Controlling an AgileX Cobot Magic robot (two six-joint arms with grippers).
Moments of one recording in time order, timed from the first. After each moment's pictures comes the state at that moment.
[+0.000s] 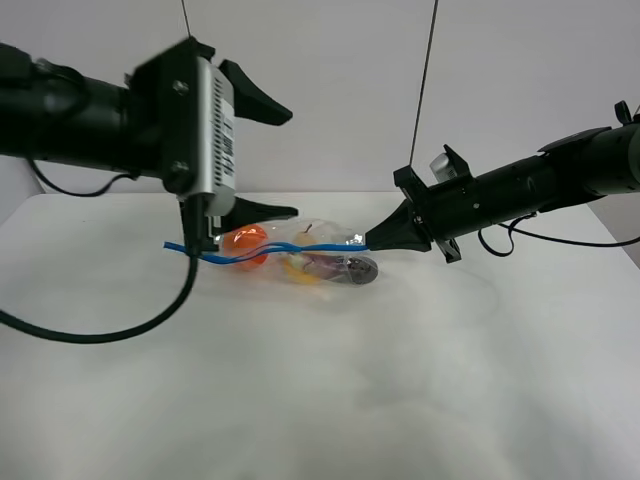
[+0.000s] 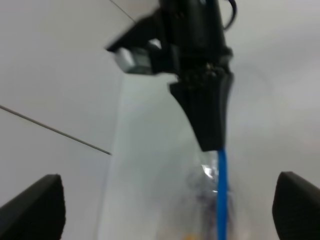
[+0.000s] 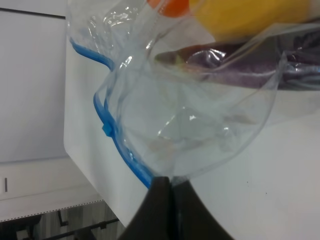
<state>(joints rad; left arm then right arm) -0.45 1.44 -1.03 -1.12 0.48 2.15 0.08 1.91 -1.15 1.24 1.01 -0.78</state>
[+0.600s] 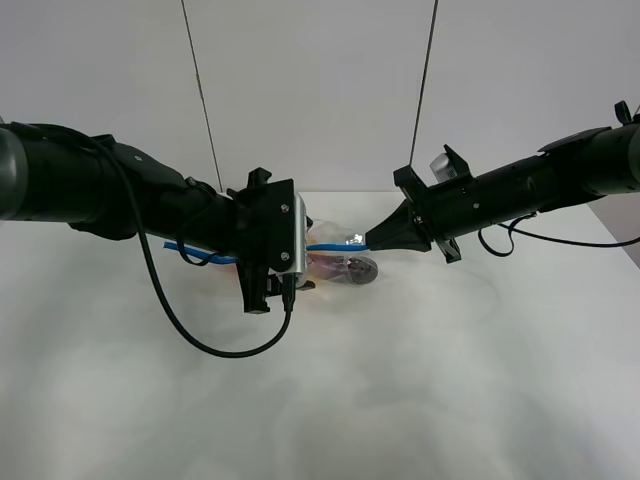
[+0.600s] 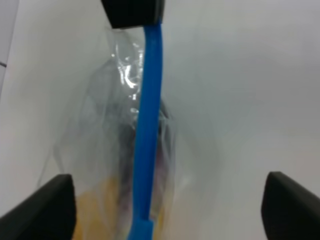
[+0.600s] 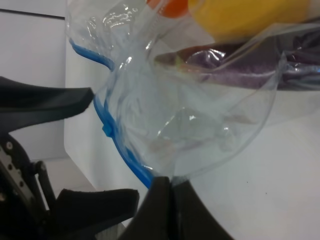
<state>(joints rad) -0.48 1.79 -1.03 -1.24 0.31 2.27 0.08 1.91 -1.15 1.24 1.01 -0.78</state>
